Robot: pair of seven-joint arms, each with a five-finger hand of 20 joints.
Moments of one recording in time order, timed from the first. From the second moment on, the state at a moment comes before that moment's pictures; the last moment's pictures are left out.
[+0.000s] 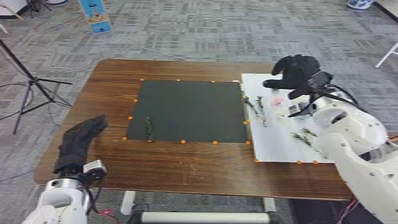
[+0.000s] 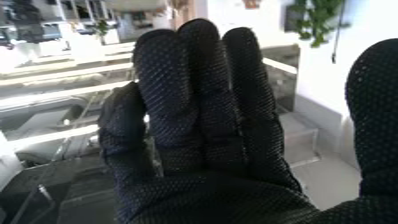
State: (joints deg) left arm 121.9 -54.6 -91.2 -110.7 50.9 21.3 15.3; right arm -83.1 -46.2 75.9 -107.2 -132.8 0.3 8.3
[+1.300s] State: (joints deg) left arm 124.4 -54.9 -93.6 -112.8 53.9 19.0 13.3; right arm -118.7 -46.3 99.0 -111.6 -138.4 -7.9 14.9
